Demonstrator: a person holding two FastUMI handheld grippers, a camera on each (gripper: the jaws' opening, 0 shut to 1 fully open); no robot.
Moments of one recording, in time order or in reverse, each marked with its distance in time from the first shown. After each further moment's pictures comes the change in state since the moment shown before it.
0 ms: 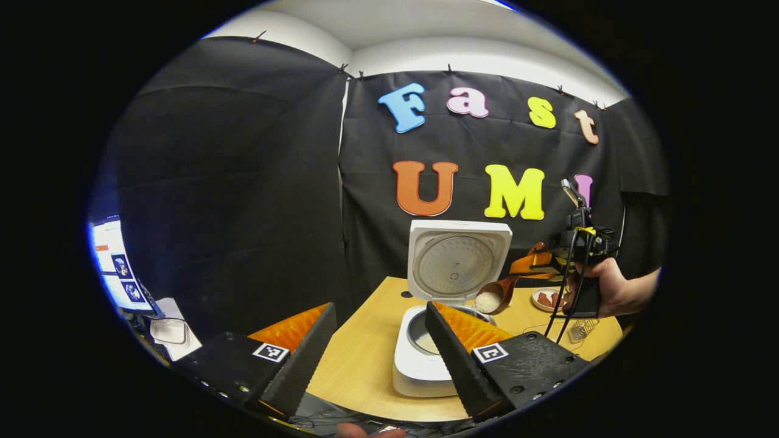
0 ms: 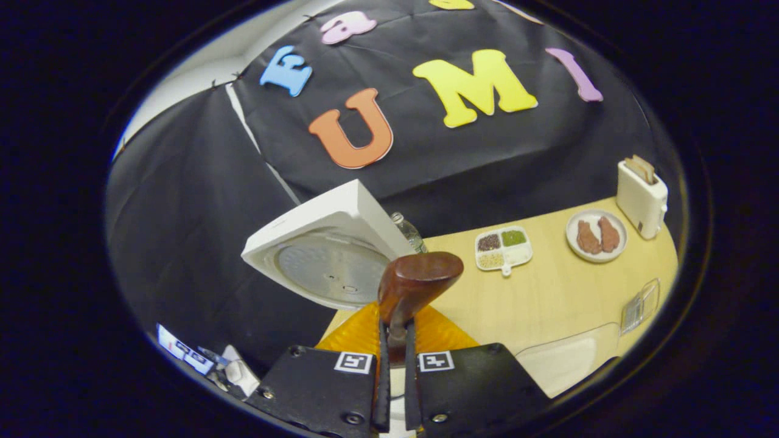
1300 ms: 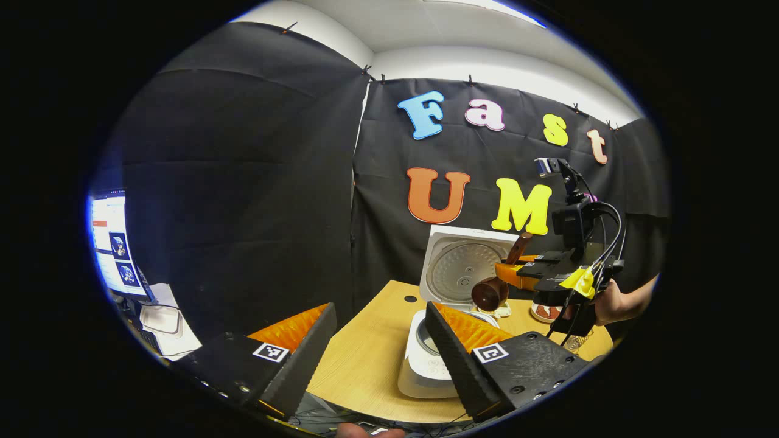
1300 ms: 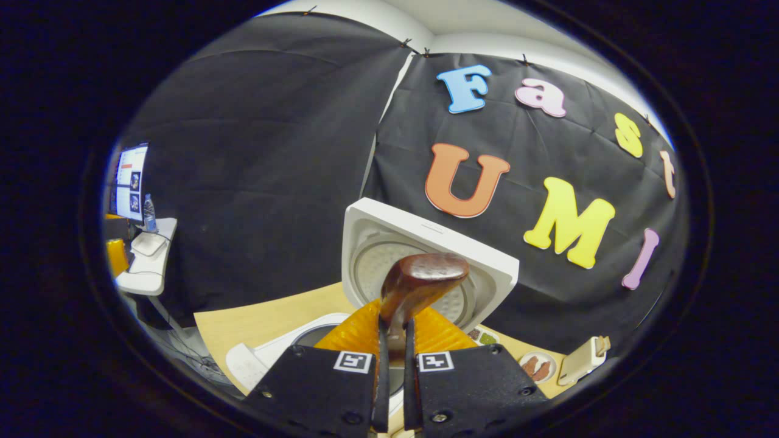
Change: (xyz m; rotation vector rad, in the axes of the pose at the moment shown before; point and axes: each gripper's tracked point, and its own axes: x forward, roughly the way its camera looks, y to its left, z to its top) left arm -0.014 0.028 -0.003 -0.078 -0.019 -0.002; right arm -0.026 0.101 -0.009 -0.797 -0.175 0.019
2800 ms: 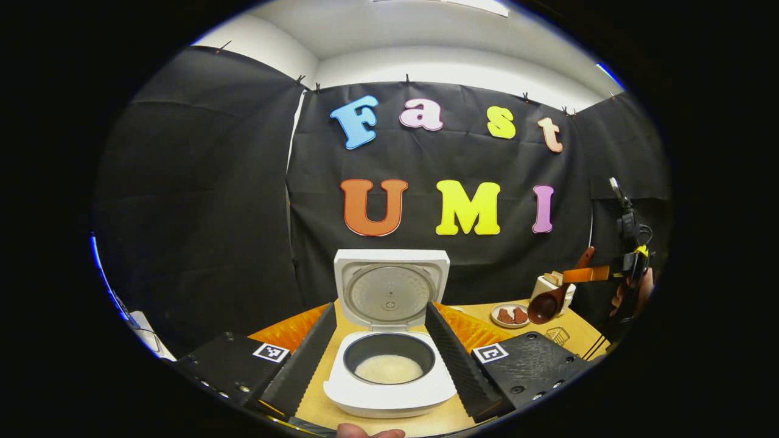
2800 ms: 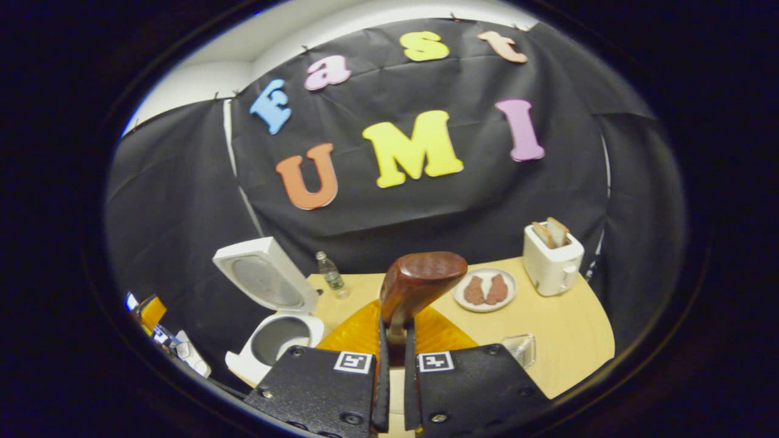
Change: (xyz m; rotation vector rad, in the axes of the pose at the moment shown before) left arm 0.029 -0.152 0.048 0.113 -0.025 -0.196; right arm -0.181 -0.276 -0.156 0.721 0.084 -0.300
